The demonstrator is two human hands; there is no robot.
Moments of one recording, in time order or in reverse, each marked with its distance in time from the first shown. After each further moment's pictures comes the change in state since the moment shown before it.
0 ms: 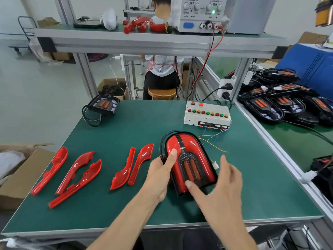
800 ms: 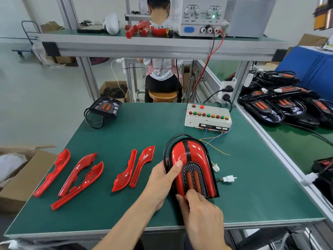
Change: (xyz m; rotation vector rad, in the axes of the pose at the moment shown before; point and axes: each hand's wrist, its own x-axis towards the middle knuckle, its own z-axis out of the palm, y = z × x) left_hand -0.012 -0.008 -0.010 0.101 -0.077 0.078; right_hand -0.032 -0.007 0.037 -0.326 0.118 -0.441
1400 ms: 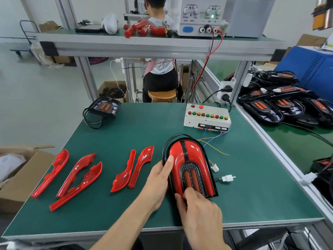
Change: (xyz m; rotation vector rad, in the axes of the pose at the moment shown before) left_hand 0.001 0.006 0.002 -0.088 0.022 -0.077; right_hand 0.008 -0.007 -0.007 -0.040 -0.071 0.046
